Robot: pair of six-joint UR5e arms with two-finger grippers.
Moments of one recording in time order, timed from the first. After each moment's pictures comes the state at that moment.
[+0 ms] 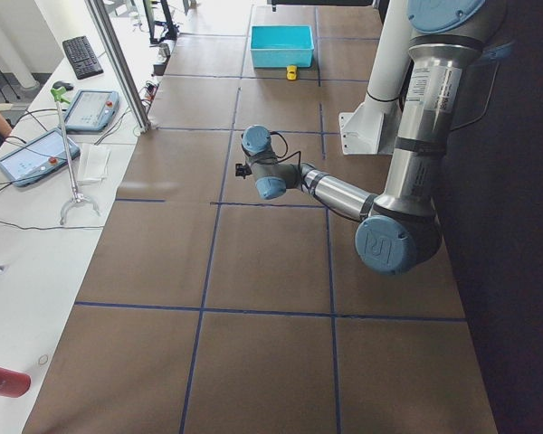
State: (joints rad) left arm -0.86 -1.71 -1.74 -2.26 -2.25 0.24; right arm 1.54 -1.66 1.48 -1.38 2.32 -0.01
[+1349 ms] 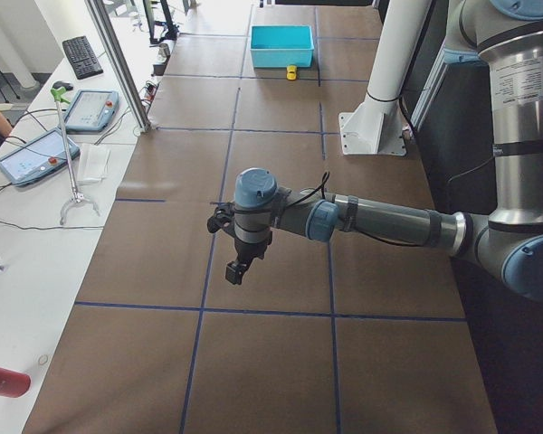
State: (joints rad) left arm -1.56 -1.37 -1.85 -1.59 -2.30 0.27; right arm 1.44 -1.55 1.73 -1.41 2.46 0.00
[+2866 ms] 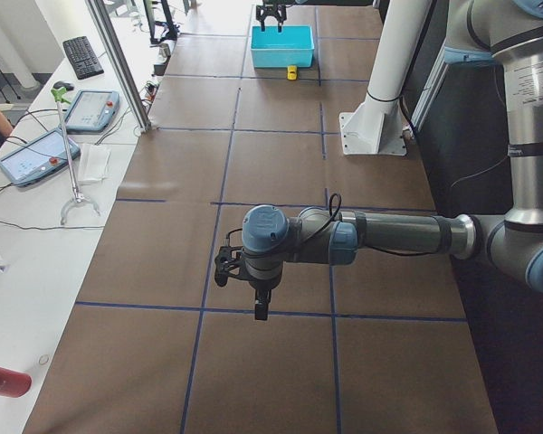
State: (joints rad) left arm -1.60 -1.36 -1.79 -1.57 -2.36 0.03; right arm 0.99 -1.47 2.07 -1.38 2.44 -0.13
